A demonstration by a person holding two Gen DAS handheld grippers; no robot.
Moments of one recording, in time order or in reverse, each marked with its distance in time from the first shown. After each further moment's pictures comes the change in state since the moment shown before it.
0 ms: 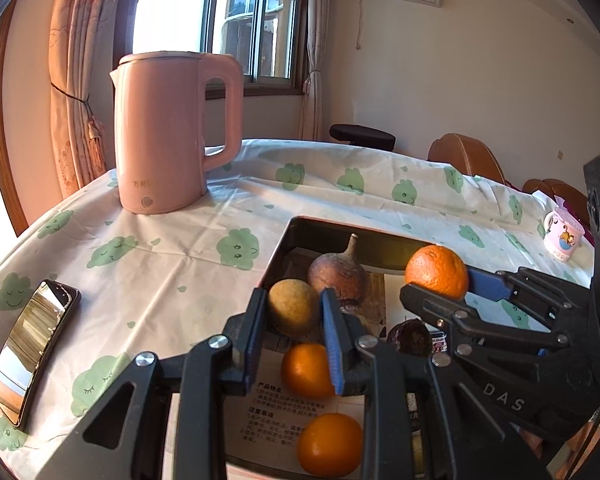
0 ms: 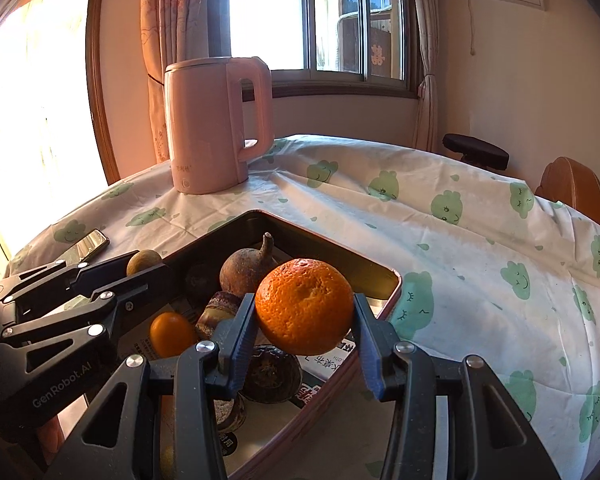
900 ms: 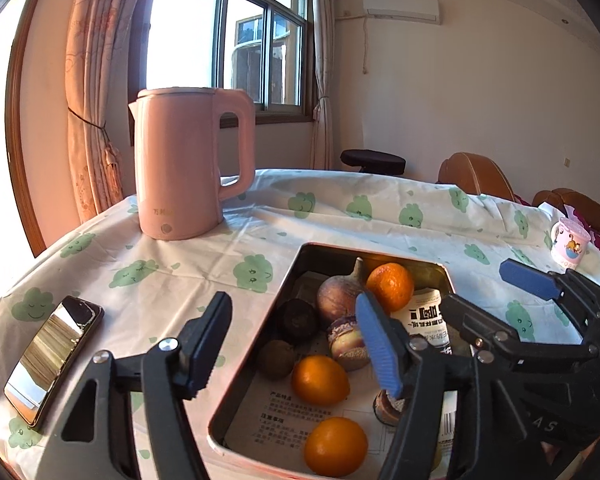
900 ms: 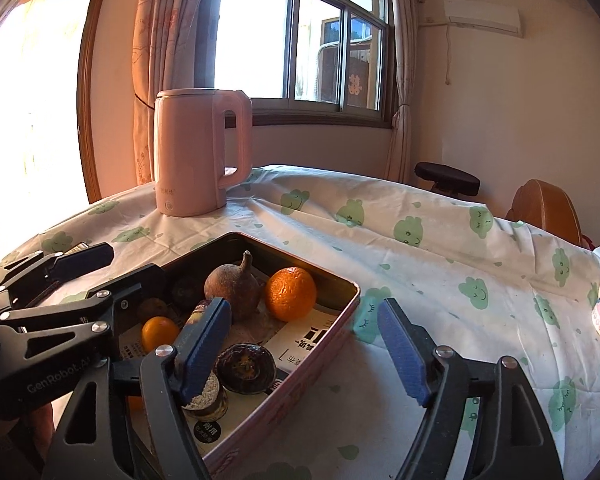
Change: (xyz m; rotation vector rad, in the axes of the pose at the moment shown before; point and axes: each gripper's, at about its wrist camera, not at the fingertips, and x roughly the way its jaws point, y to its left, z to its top) left arm -0.023 -0.004 -0.002 0.018 -0.129 0.061; right arm -0.037 0.001 -0.009 -0.016 -0.137 -0.125
